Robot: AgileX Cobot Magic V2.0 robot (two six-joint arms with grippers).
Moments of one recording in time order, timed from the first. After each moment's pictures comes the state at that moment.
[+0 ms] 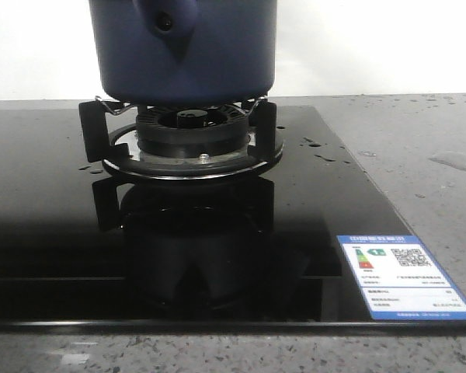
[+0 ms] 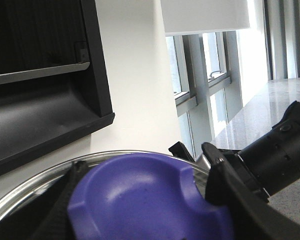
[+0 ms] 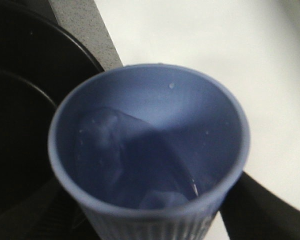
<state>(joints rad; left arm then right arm) -0.10 1.22 -1.27 -1.69 0.95 1.75 0.48 1.48 -1.45 -0.08 0.46 -0.80</state>
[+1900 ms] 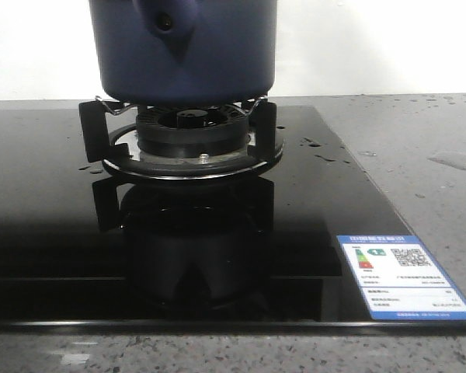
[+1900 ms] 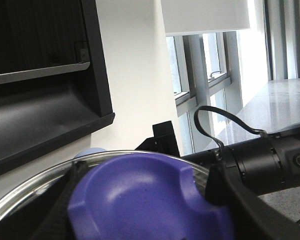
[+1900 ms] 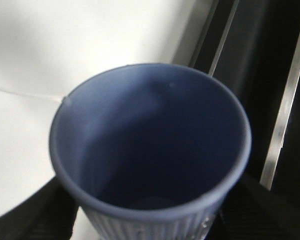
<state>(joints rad) -0.10 1.22 -1.27 -1.69 0.95 1.74 0.53 1.54 -1.45 -1.18 0.06 -0.81</state>
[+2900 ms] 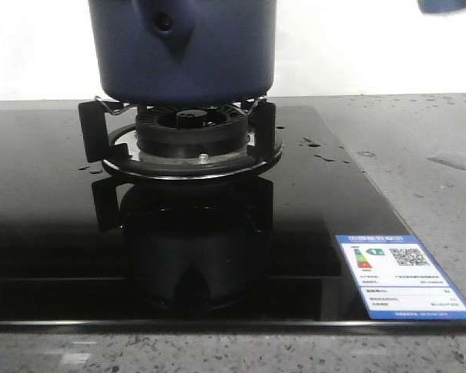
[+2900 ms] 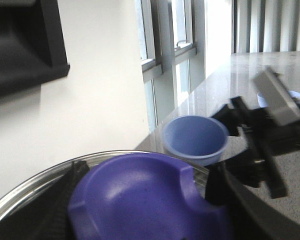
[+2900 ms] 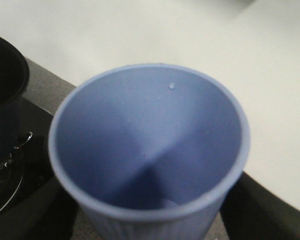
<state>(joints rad) -0.22 1.38 -1.27 -1.63 0.95 1.74 0.20 1.03 -0.77 -0.01 -0.02 -0.35</state>
